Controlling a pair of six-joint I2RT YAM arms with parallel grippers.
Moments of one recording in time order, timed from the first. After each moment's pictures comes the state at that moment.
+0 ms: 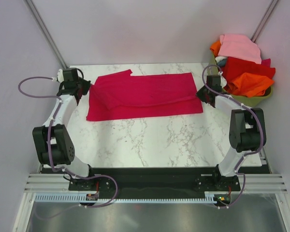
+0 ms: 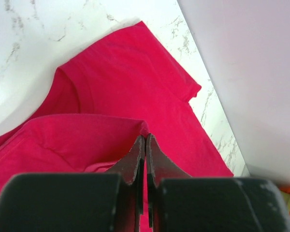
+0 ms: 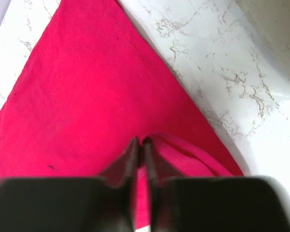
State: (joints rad) left arm 0.10 1.55 1.21 -0.24 -0.07 -0.97; right arm 0.06 1.77 1.13 -0.09 0.07 0.81
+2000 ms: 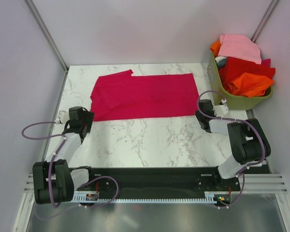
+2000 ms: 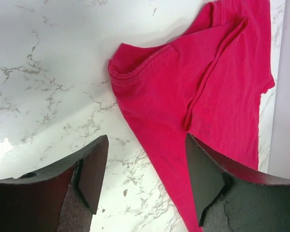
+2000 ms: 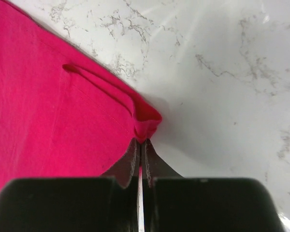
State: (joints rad) left arm 0.10 1.14 0.52 -0.10 -0.19 -1.19; right arm 0.20 1.64 0.65 0.25 0.46 1.20
